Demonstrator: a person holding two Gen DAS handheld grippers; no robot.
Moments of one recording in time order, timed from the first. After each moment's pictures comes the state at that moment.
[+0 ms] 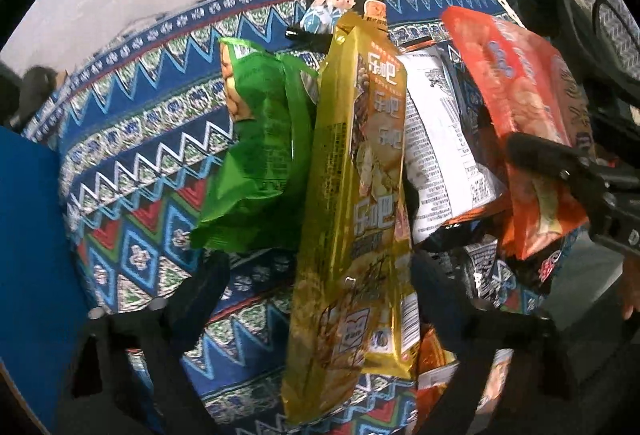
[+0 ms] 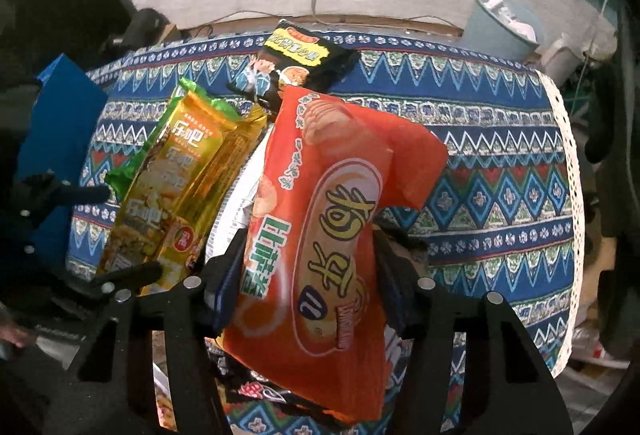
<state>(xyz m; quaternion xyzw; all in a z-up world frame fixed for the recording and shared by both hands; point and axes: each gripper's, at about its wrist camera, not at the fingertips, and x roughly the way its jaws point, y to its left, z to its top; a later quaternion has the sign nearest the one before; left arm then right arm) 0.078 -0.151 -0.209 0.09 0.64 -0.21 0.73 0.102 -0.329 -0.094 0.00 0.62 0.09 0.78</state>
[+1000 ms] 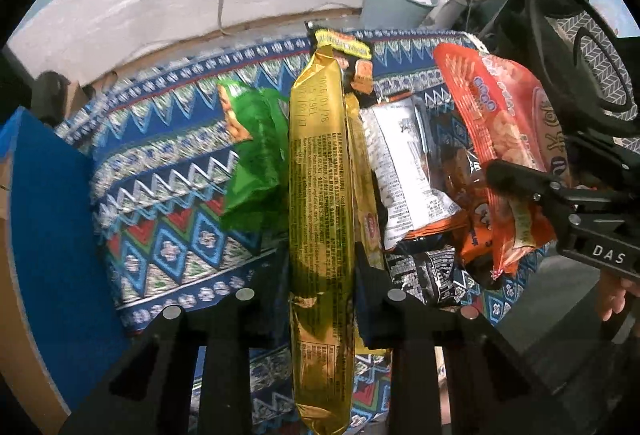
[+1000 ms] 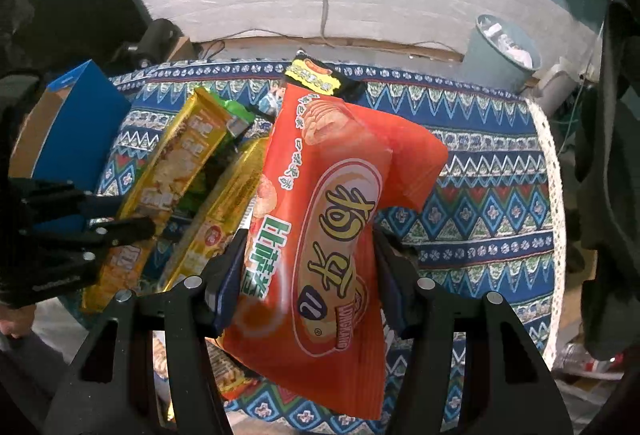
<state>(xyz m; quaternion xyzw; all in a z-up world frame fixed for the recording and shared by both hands) 0.057 -0.111 -0.146 0.06 0.59 -0.22 0.77 0.090 -0.319 -0.058 -0.02 0.59 0.10 0.80</state>
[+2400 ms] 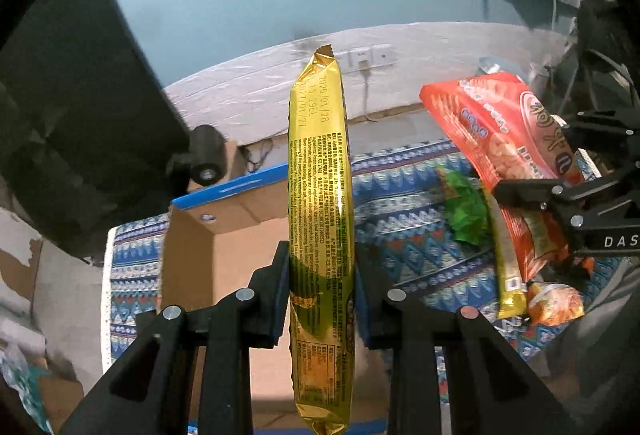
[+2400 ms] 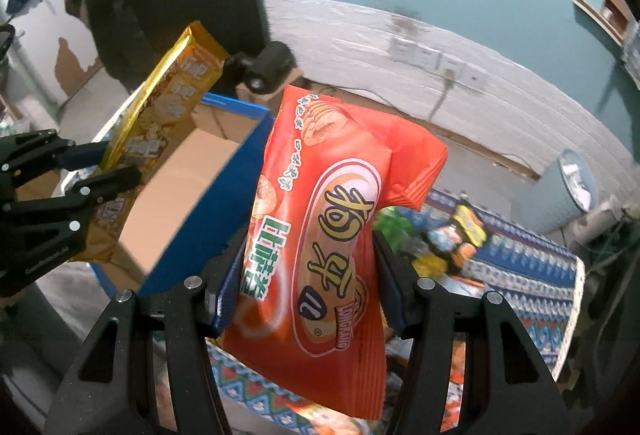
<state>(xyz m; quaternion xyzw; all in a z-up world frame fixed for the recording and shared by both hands) 0.014 0.056 -0.027 0.12 0.45 -0.05 0.89 0.107 -0.138 0.034 -0.09 0.52 0.26 0.81</state>
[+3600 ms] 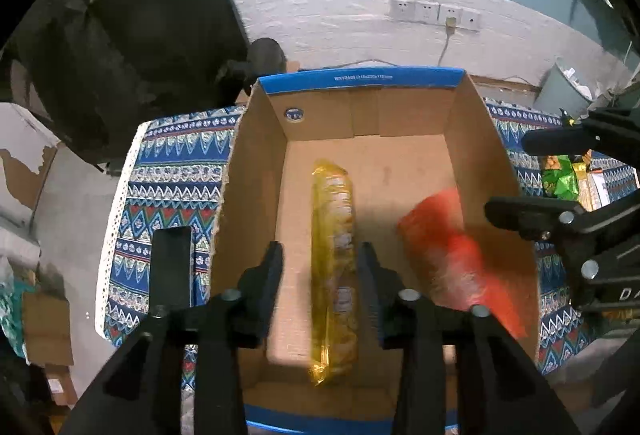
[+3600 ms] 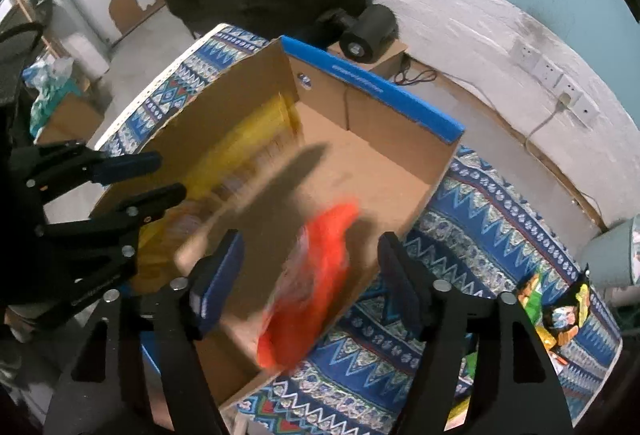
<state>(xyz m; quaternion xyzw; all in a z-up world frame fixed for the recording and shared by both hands) 0.017 0.168 -0.094 0.04 0.52 0.05 0.85 0.122 0.023 -0.024 -0.14 0.56 0.37 0.73</state>
